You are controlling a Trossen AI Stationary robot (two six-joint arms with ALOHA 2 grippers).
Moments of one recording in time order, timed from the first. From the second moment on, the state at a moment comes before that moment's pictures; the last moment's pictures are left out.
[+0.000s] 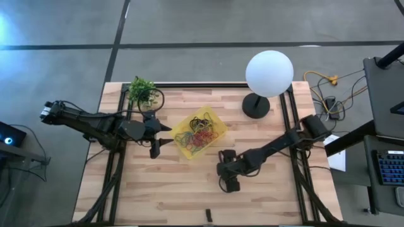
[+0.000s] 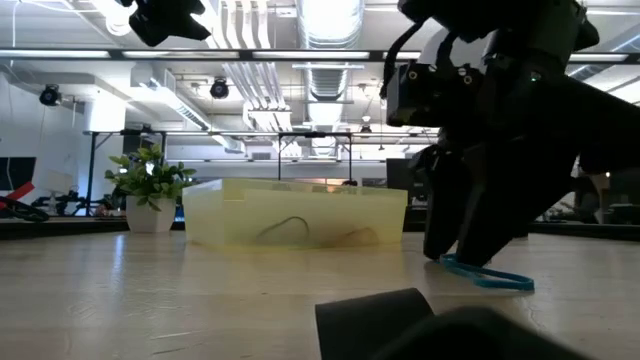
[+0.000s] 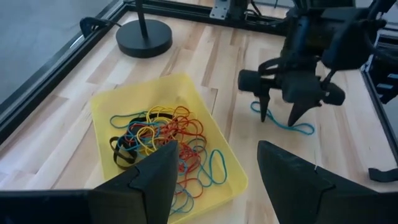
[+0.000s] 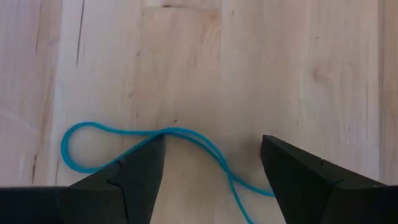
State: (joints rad) left arm -0.26 0.92 0.91 -0.54 -0.38 -0.33; right arm 0.39 1.89 1.04 -0.31 0.10 0.35
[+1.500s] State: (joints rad) left arm -0.26 0.92 0.91 -0.52 -0.38 -0.32; right arm 0.40 1.88 1.30 -0.62 0.22 0.43
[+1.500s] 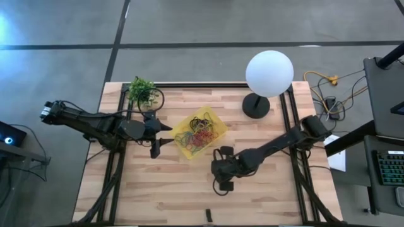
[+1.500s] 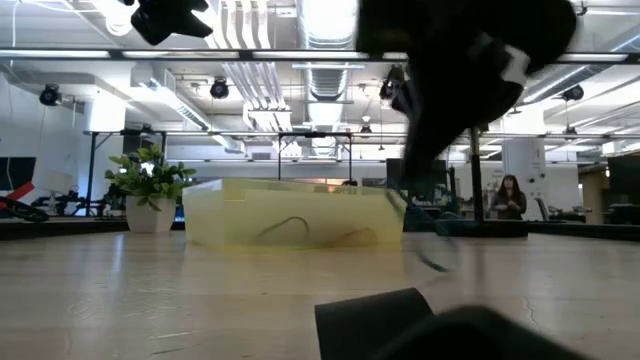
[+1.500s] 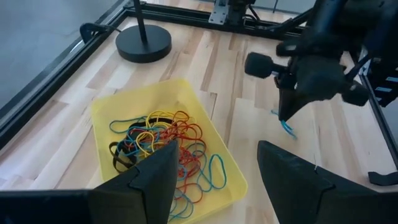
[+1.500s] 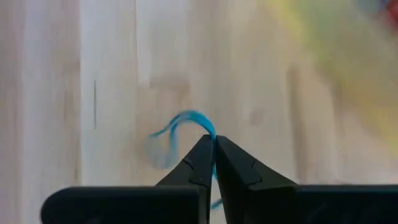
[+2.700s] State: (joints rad) left arm -0.26 0.92 0.89 -0.47 -0.41 -0.25; right arm -0.08 1.87 1.53 -0.61 0.12 0.16
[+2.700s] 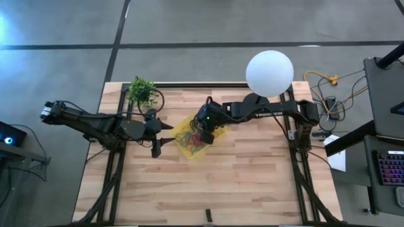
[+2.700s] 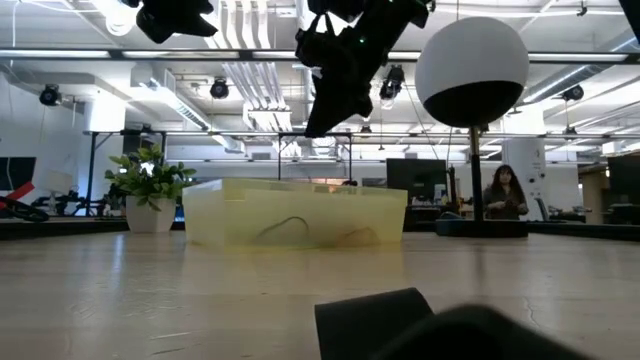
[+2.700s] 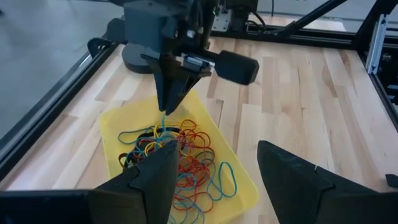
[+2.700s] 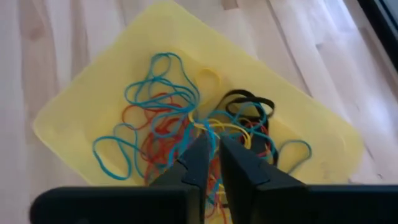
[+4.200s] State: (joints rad) left arm -0.01 0.67 0.31 0.64 -0.11 0.10; right arm 0.01 0.41 0.44 -0.07 -0.02 0.14
